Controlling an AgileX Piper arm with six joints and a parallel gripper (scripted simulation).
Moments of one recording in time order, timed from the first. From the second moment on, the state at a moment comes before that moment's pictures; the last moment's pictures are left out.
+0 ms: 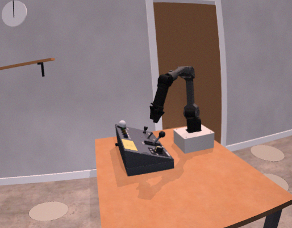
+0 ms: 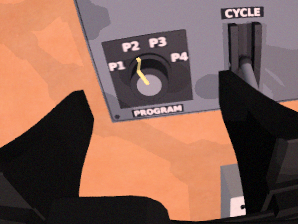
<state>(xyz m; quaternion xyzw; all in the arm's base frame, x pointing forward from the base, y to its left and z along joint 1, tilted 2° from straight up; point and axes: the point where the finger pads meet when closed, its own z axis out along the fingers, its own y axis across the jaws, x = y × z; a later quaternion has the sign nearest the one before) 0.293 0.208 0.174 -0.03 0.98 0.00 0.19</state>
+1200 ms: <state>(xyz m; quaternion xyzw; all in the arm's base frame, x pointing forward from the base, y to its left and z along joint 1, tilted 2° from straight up) 0.293 0.208 0.174 -0.03 0.98 0.00 0.19</state>
